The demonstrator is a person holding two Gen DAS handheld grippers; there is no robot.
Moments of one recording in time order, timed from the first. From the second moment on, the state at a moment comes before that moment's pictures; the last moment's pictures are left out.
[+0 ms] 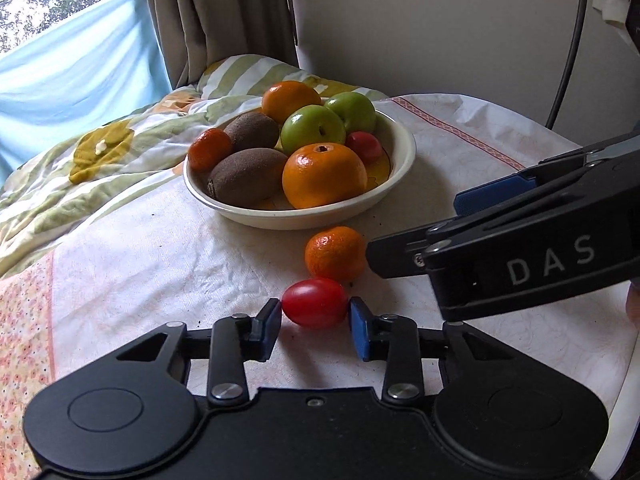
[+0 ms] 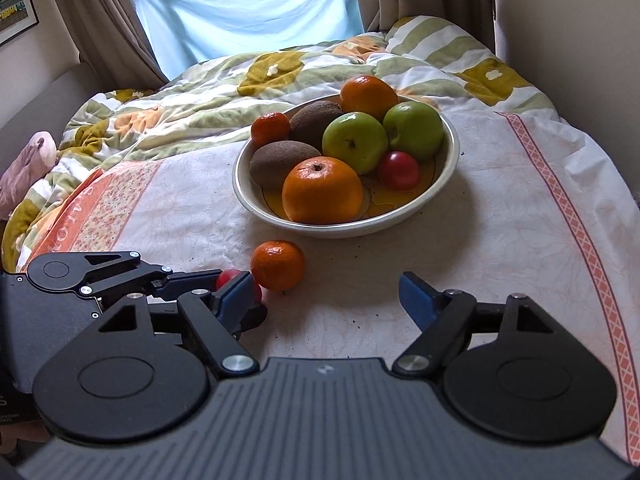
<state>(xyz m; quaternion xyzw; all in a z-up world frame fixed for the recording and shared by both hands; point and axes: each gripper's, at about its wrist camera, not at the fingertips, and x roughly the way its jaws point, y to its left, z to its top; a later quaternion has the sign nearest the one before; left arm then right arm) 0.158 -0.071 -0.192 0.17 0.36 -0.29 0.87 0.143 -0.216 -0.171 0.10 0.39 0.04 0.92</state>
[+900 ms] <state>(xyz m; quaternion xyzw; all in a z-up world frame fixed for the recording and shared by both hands) 0.152 -0.024 -0.178 0.15 0.36 -0.21 0.90 0.180 -0.189 -0.187 0.09 0.41 0.08 0.90</state>
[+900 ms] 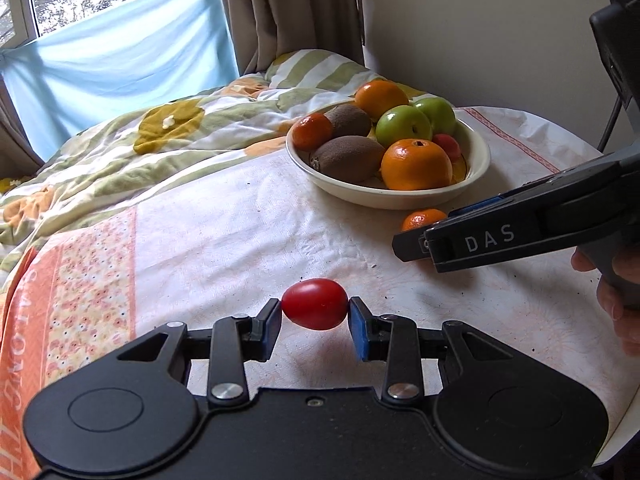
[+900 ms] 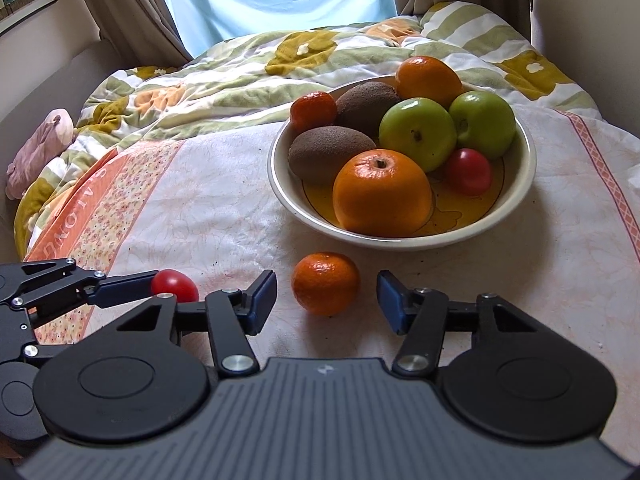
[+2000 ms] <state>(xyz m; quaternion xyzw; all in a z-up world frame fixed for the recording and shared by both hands) 0.123 -0.027 -0.055 0.10 0.31 -0.21 0.92 0.112 -0.224 -0.055 0.09 0.36 0.01 0.93</state>
